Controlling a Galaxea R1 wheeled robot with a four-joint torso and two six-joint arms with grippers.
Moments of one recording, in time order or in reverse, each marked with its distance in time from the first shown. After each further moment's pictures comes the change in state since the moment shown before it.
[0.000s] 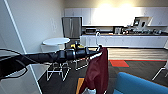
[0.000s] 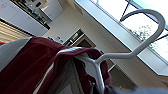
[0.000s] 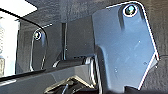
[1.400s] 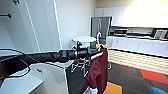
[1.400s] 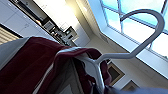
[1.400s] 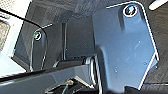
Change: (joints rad) left arm 0.002 0.036 -0.042 -0.002 0.014 0.000; right arm 0.000 0.000 0.000 0.000 0.000 0.000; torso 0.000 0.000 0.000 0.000
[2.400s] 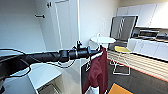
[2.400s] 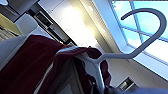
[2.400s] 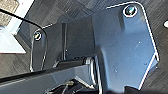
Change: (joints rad) left arm 0.001 0.009 -0.018 -0.001 0.014 -0.003; right arm 0.000 0.000 0.000 0.000 0.000 0.000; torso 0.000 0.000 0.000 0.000
